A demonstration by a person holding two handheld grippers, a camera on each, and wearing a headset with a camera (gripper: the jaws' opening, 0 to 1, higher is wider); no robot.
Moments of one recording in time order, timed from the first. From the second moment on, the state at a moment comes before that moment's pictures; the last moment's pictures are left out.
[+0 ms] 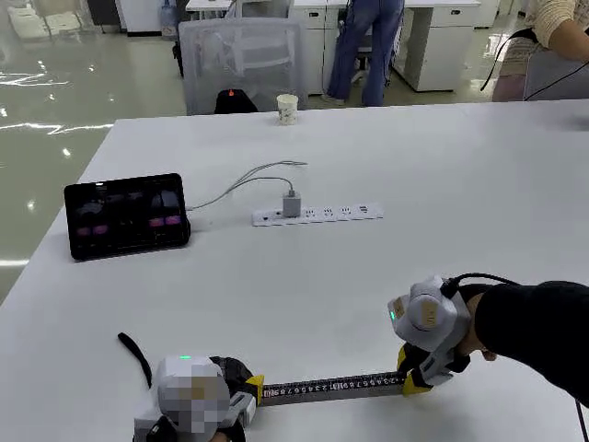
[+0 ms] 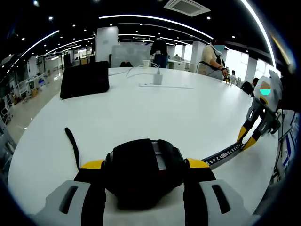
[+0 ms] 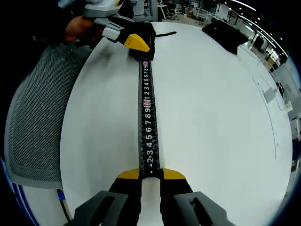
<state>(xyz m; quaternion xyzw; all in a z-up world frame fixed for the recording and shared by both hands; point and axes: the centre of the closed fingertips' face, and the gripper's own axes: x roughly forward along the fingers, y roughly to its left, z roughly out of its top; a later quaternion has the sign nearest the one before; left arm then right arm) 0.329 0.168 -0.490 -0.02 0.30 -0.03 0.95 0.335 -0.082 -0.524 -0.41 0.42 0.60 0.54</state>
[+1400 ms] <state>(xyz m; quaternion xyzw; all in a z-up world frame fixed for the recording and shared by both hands) 0.328 0.167 -0.492 -0.02 0.31 -0.04 0.95 0.333 -0.061 -0.523 -0.40 0.43 0.58 0.56</state>
